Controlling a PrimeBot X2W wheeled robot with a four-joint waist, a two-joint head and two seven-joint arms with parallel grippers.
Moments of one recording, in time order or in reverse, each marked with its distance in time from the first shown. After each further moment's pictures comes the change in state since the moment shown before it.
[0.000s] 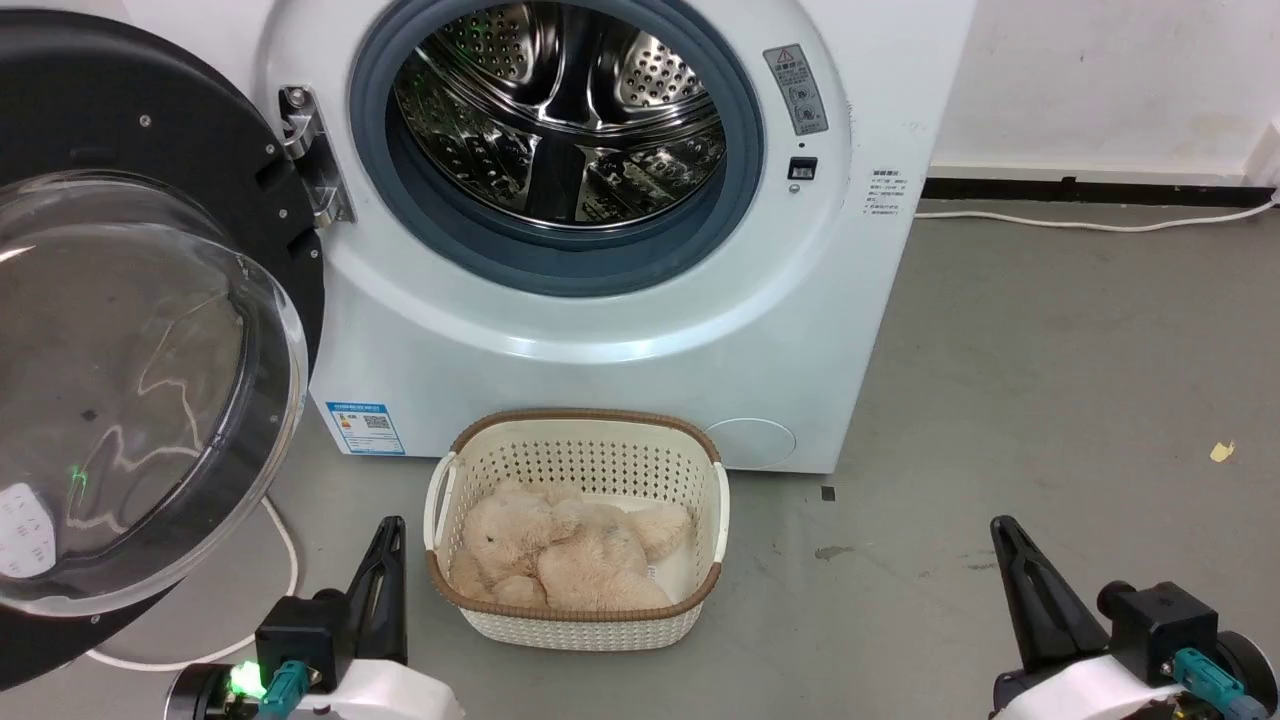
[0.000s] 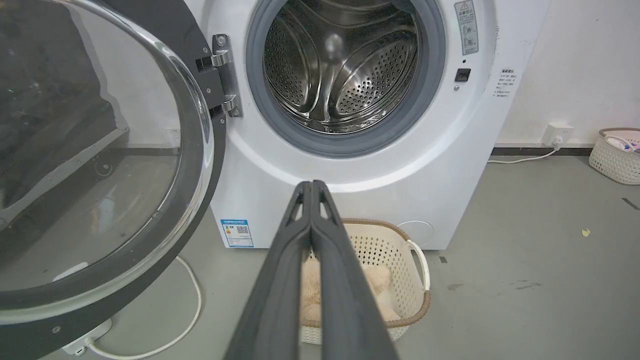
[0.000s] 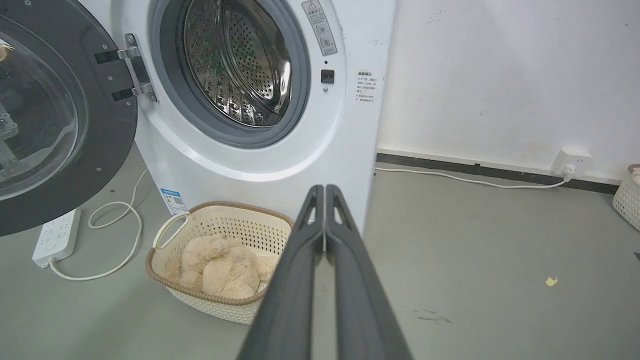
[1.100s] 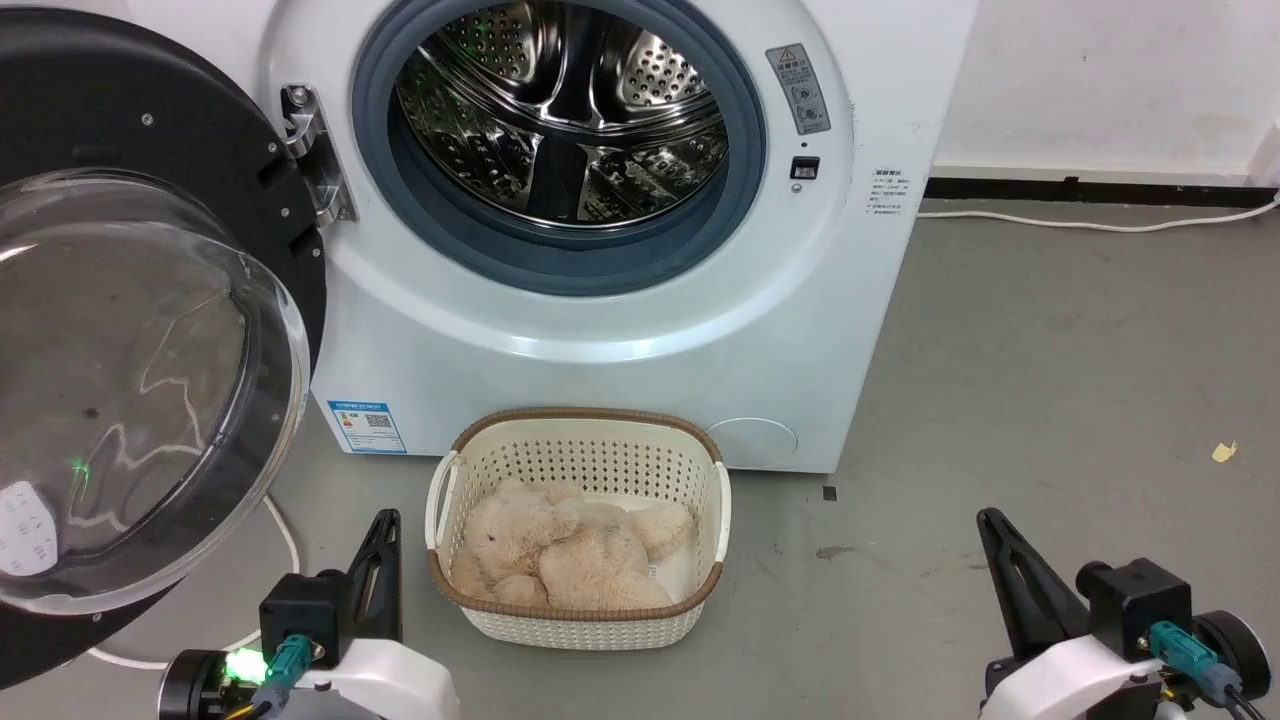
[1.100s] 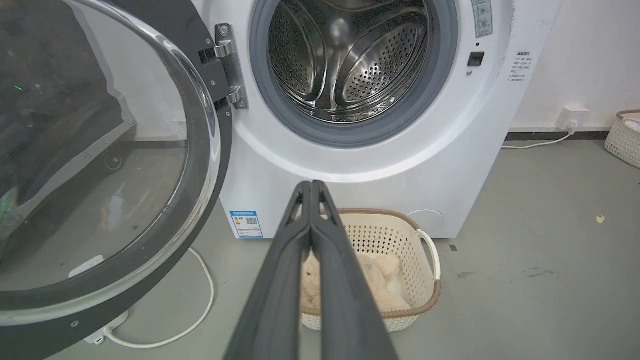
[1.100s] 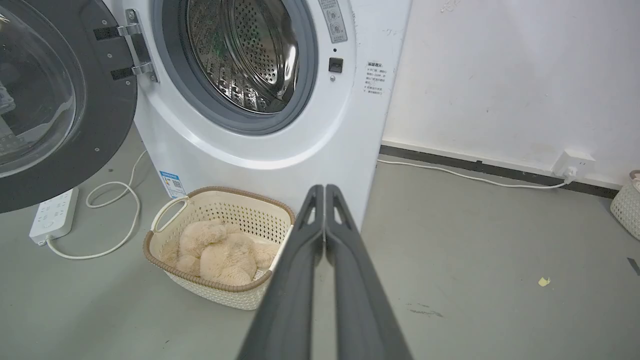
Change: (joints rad) left arm -0.020 -0.027 0.043 -0.006 0.059 -0.028 0.077; right arm -0.025 0.000 0.010 -0.011 -0.038 0.000 0.078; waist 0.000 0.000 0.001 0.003
